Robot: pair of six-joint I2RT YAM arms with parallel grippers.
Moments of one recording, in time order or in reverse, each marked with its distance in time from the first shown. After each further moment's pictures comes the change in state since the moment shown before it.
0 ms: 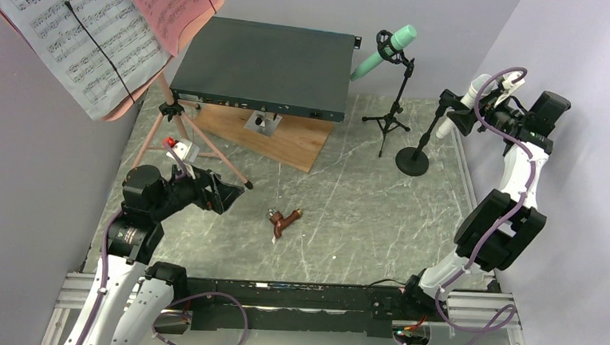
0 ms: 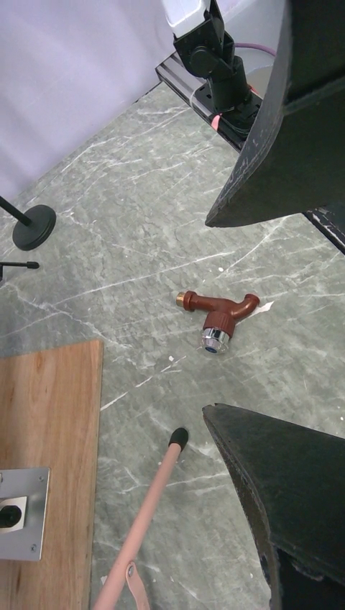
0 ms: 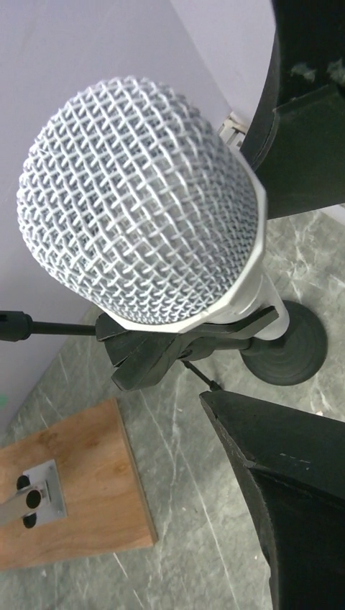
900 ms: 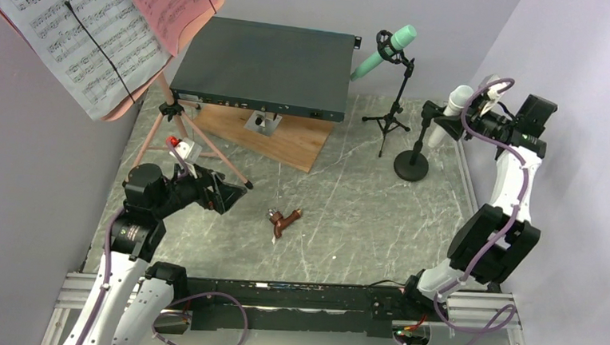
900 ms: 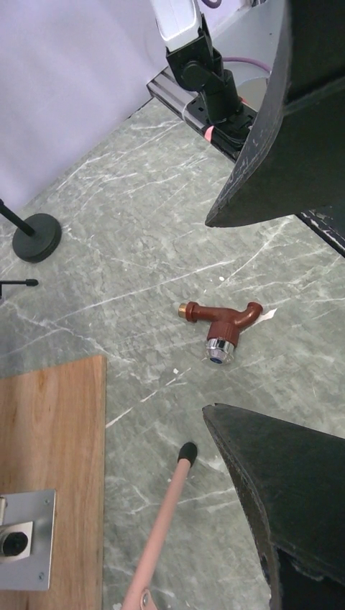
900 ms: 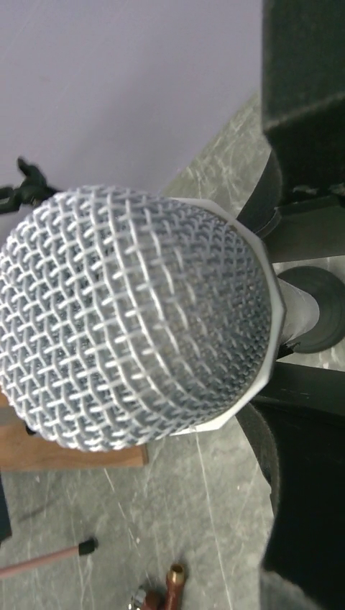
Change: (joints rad) left arm 0.008 0.020 -0.017 0.046 0.052 -0.003; right arm 0.056 -0.078 -0.038 -0.179 -0.123 -0.168
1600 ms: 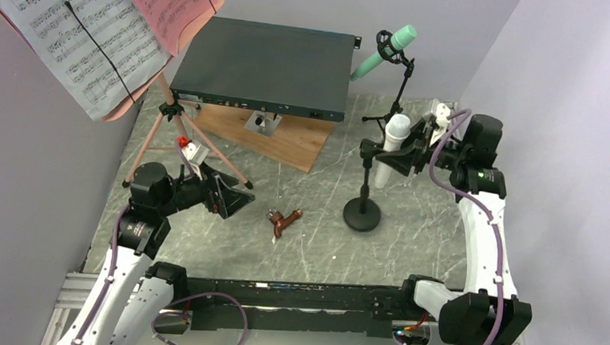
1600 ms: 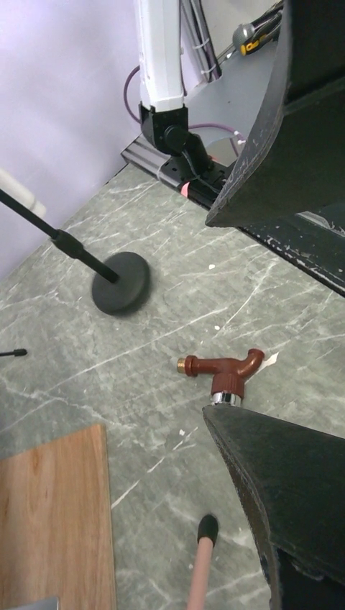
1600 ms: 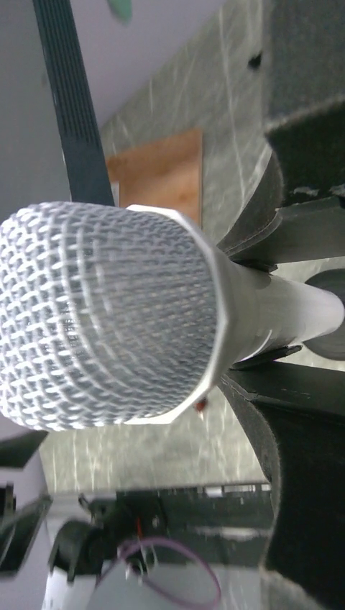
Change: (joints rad) left arm -0.017 0.027 -0.045 0.119 0.171 -0.072; right arm 0.340 -0.483 -0.333 0.007 0.013 0.291
